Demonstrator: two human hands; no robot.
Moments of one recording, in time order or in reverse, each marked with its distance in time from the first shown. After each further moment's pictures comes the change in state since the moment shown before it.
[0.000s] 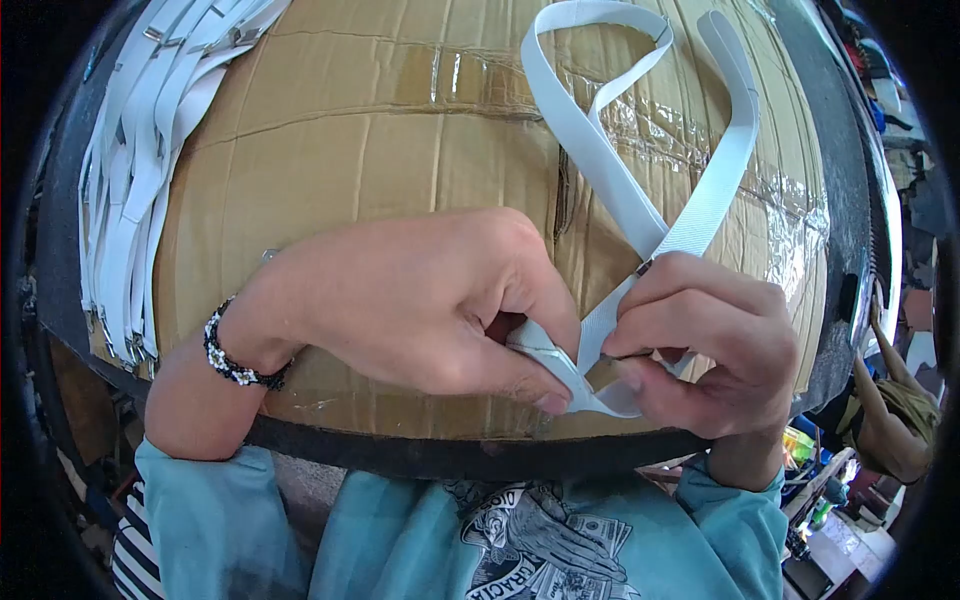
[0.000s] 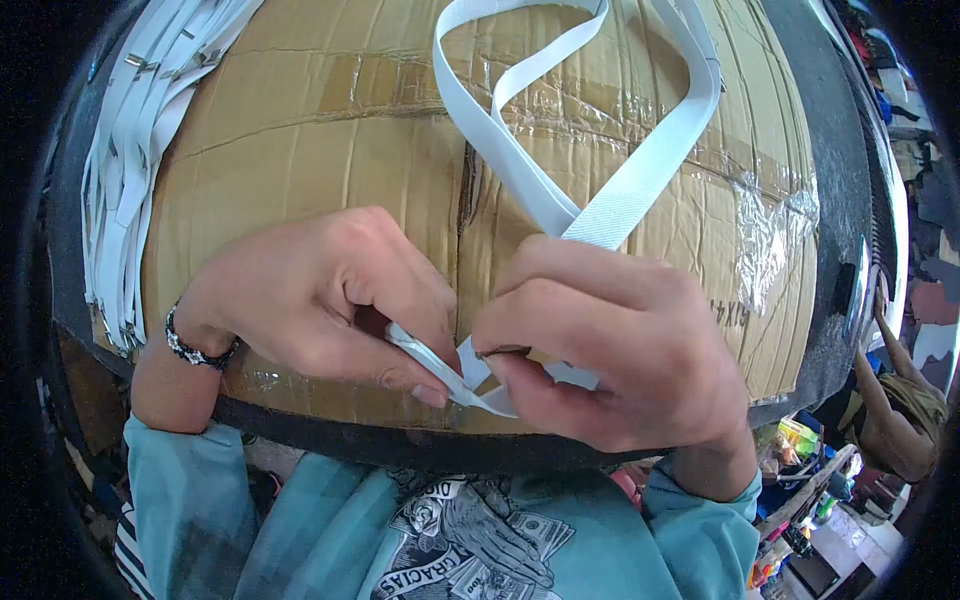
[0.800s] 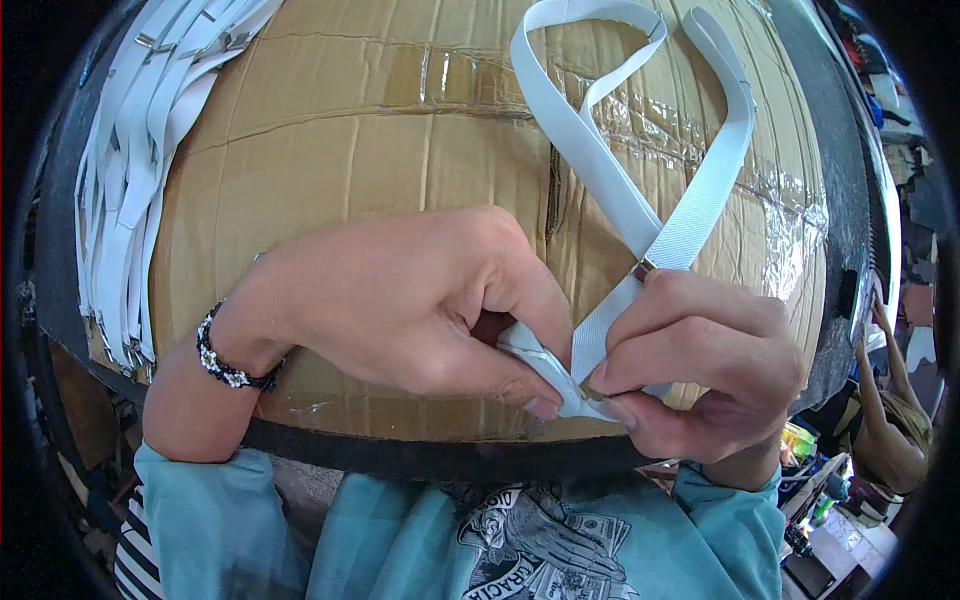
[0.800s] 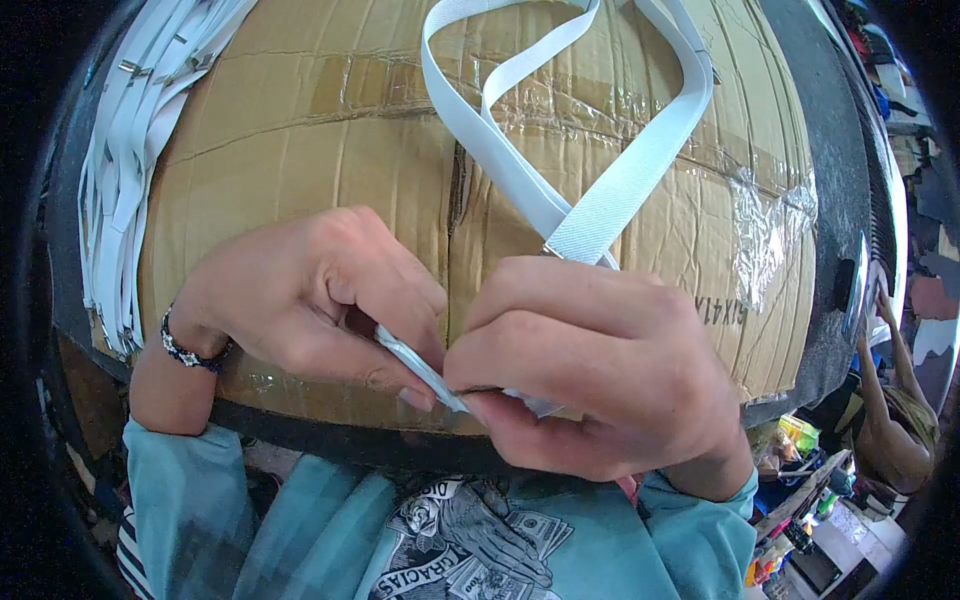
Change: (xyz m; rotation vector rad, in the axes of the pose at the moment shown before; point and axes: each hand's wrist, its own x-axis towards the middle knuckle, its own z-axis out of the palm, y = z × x) left_hand 0.002 0.002 -0.002 -0.047 0.005 0.021; right_hand 0.001 0.001 0.005 0.079 0.063 -0.131
